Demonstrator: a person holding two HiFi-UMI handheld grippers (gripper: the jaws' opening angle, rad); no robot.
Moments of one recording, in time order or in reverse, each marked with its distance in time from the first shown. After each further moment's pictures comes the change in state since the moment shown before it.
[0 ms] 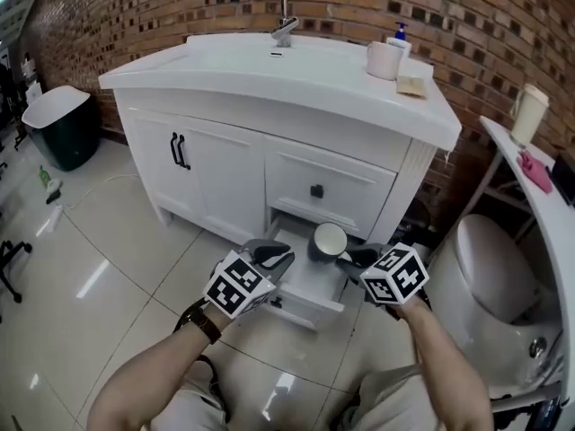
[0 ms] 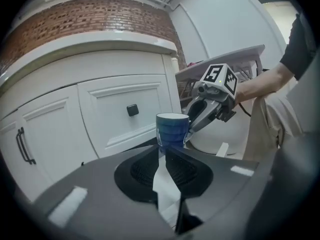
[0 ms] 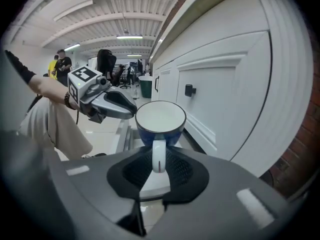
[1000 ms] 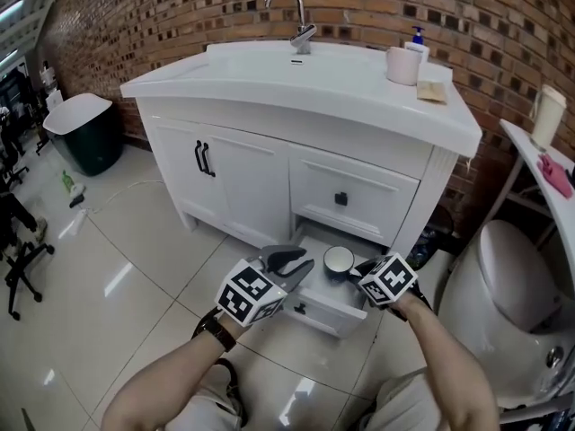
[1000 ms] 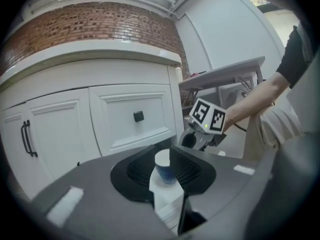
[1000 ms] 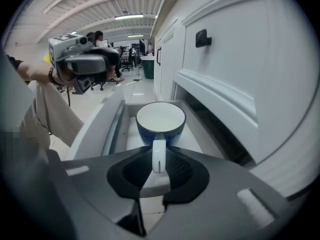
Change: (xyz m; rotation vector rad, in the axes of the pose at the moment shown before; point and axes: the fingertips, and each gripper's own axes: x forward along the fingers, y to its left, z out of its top) left arm -0.020 0.005 0.012 -0.075 -0.095 0.009; right arm 0.069 -0.006 -0.055 -0.022 0.229 0.047
